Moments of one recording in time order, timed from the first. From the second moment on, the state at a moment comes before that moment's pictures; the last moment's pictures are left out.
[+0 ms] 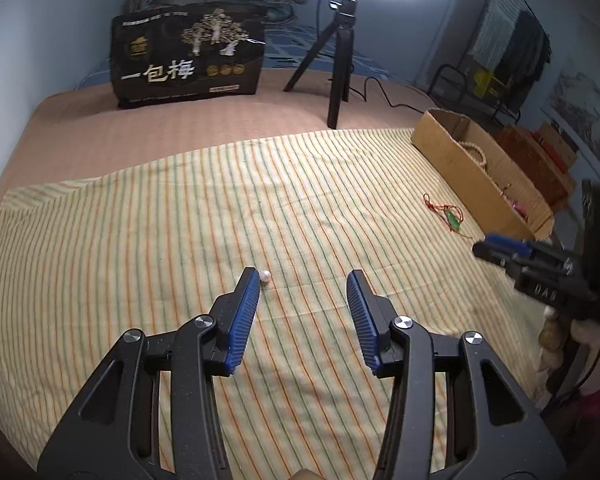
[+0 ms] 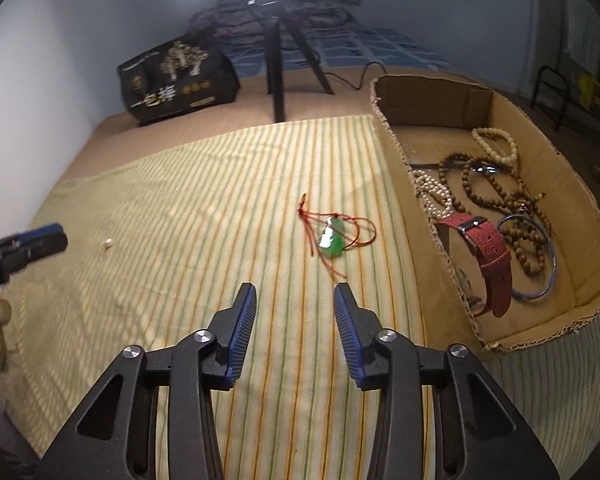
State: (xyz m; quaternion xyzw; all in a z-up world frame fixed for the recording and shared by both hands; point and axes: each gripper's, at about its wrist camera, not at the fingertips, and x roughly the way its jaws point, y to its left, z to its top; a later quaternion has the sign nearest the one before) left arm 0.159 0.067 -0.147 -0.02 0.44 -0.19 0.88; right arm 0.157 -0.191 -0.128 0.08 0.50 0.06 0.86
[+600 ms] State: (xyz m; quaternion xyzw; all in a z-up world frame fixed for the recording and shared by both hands) left arm 0.177 0.083 -0.177 -0.03 0.44 -0.21 0.87; right arm 0.183 -0.180 -0.147 0.07 0.51 -0.01 0.86
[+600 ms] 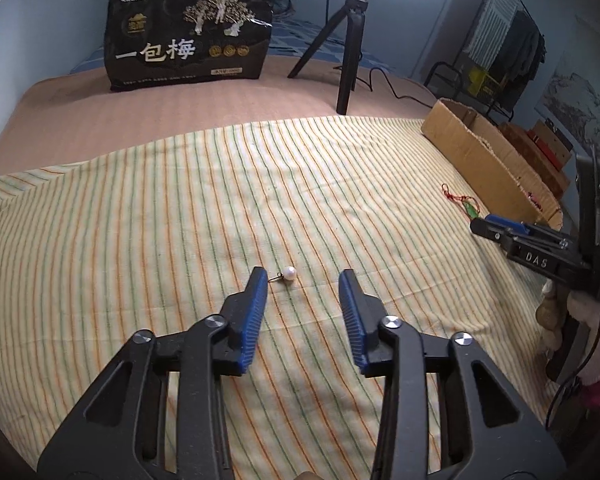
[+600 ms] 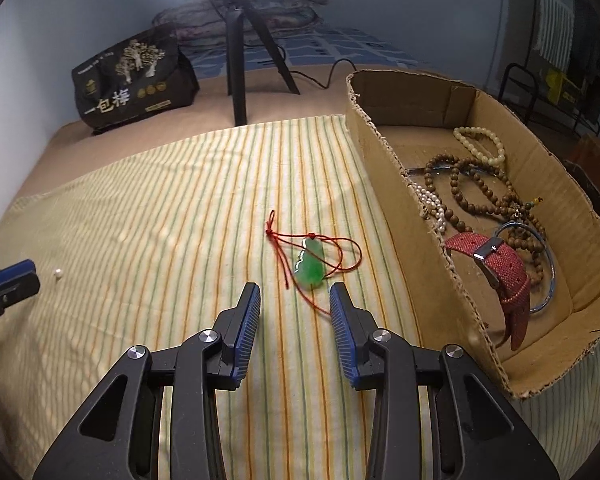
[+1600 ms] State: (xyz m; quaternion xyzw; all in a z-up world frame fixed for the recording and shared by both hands) left arm 0.192 0.078 -0.198 -0.02 0.44 -0.21 0.87; right arm 0.202 -0.170 -0.157 0.06 0.50 -0.03 0.86
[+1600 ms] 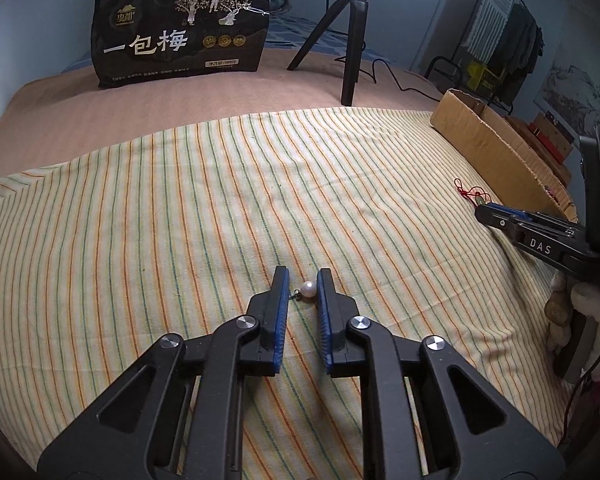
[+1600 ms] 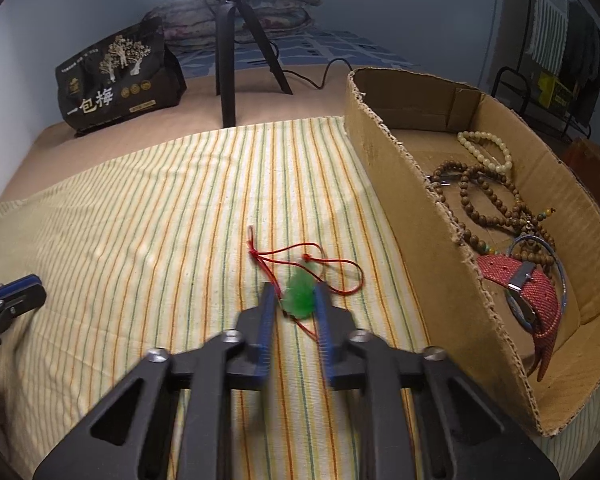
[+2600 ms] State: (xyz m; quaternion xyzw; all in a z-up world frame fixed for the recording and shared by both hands) left arm 0.157 0.072 -0.111 -0.01 0.41 -0.17 0.89; right arm 0.171 -0.187 -0.086 0.07 0.46 0.07 0.88
